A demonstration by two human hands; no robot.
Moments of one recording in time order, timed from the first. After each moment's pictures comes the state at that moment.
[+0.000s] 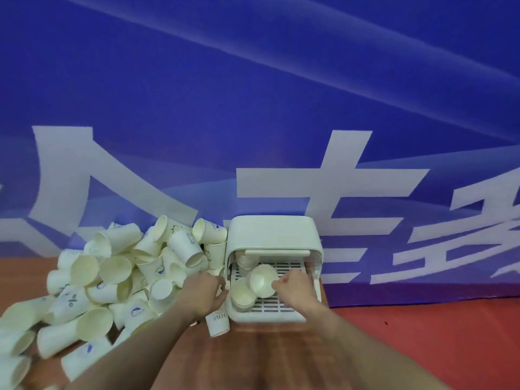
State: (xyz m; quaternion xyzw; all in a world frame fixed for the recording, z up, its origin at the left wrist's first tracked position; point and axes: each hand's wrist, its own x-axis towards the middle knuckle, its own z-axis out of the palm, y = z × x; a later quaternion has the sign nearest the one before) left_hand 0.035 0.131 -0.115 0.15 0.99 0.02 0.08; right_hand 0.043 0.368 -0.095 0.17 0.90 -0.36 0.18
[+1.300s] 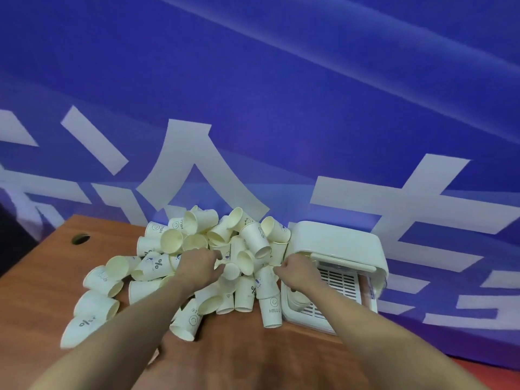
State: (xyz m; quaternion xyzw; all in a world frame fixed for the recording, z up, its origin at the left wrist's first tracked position) left_hand 0.063 -0.018 -0.075 -0.01 1.00 0.03 0.01; right_hand 0.024 0.230 -0.054 -0.03 0.96 -0.21 0.19
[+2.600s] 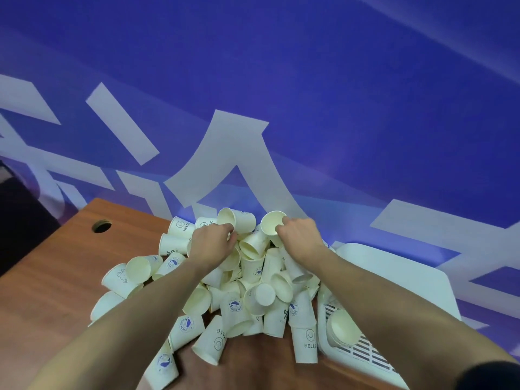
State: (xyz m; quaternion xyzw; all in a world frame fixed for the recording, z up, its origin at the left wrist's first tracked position) left_hand -0.022 -0.101 -0.089 -0.10 0.99 0.08 -0.11; right_hand -0.087 0.105 -0.027 -0.36 0.92 0.17 -0.02
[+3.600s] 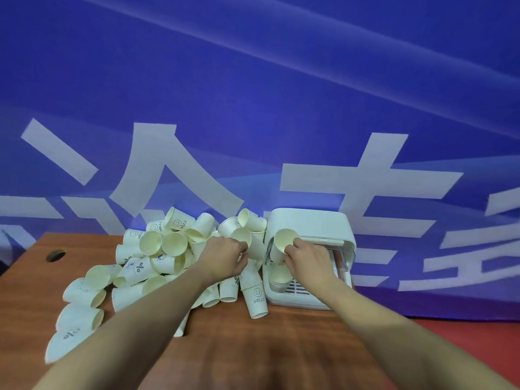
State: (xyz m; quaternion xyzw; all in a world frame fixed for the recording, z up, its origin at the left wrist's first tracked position) left_hand 0.066 0.072 -0.041 0.22 0.97 -0.02 -0.12; right_hand 0.076 0.307 -0.038 -0.17 0.98 0.01 -0.13
